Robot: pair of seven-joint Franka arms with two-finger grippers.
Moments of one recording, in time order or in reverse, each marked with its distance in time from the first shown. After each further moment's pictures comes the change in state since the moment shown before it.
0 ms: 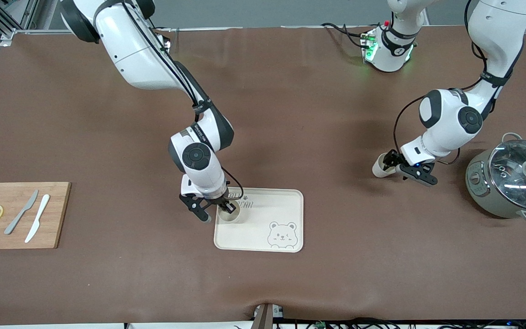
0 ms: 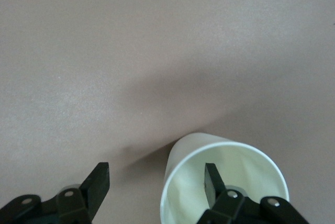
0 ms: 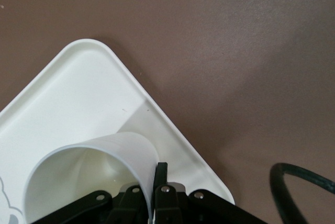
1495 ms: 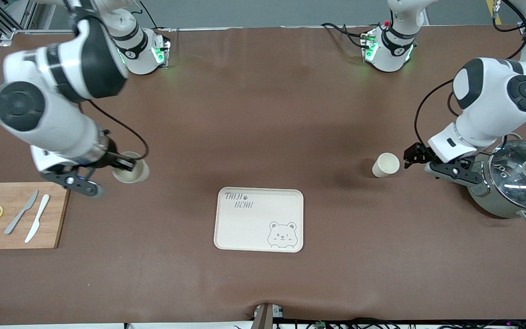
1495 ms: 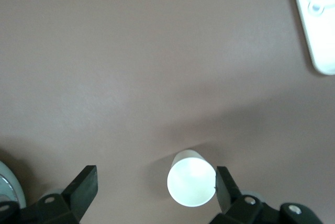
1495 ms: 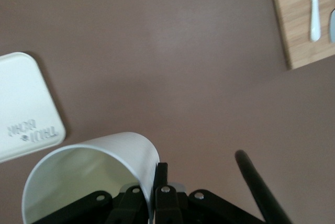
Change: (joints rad) left arm -0.002 -0.213 -0.053 0.336 0.000 -0.473 -0.193; right arm -0.300 -0.538 -0.019 0.003 0.010 -0.823 -0.814
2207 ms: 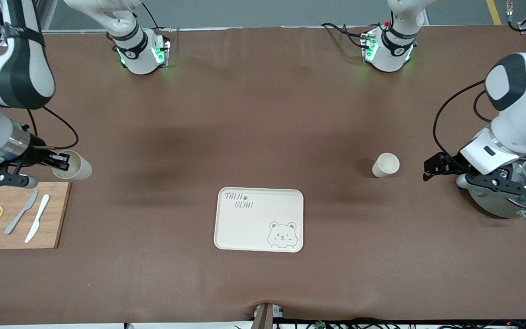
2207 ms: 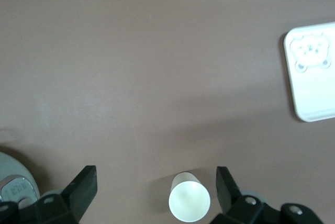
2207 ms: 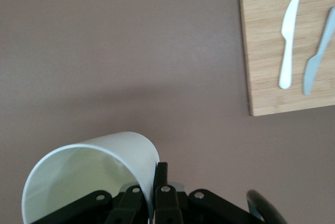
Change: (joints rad) left arm 0.008 0.075 0.007 0.259 0.000 -0.158 -0.110; right arm -0.257 -0.138 -0.004 -0.410 0.044 0.380 -0.421
